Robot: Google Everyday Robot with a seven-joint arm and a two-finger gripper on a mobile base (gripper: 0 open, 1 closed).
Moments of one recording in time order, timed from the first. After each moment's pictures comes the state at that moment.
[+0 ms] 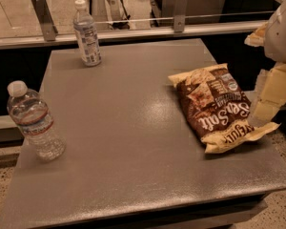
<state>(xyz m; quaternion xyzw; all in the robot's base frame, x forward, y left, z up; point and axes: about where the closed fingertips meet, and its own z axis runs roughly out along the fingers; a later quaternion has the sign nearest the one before) 0.438 -0.216 0.980 -0.60 0.78 -0.04 0.17</state>
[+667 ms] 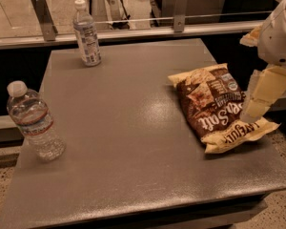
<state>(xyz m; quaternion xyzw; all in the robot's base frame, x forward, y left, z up) 0.457 -0.217 0.968 -0.60 0.78 -0.04 0.19</state>
